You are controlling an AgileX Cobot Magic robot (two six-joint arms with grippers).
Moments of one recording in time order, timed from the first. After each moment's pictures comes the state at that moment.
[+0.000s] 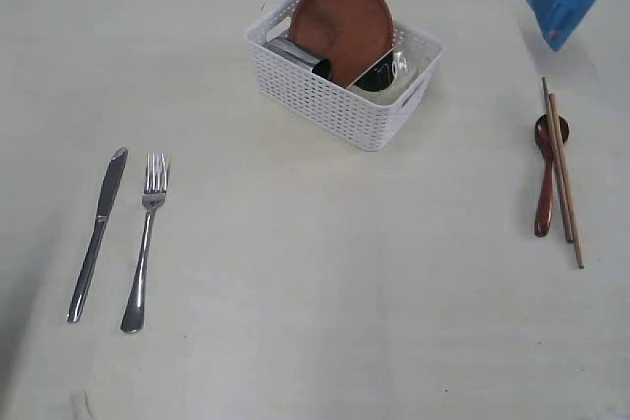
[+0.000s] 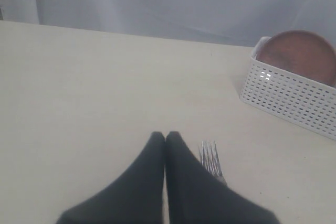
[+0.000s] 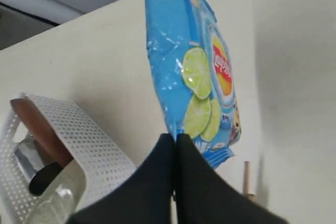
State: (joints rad) left arm -0.16 0.00 0.00 -0.02 0.33 -0.16; right arm -0.36 2.08 -1.76 0.75 1.10 -0.44
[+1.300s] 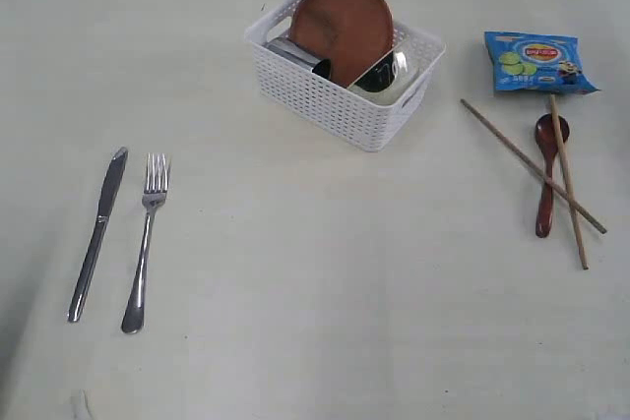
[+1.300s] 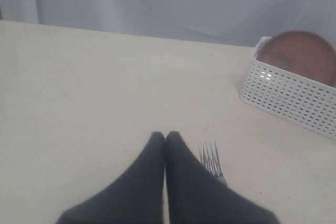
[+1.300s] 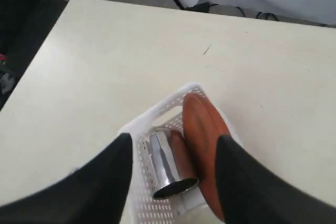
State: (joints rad) left arm -0.16 0.00 0.00 -0.02 0.33 -0.16; right arm 0.03 2.09 -1.95 0.88 1.10 -0.56
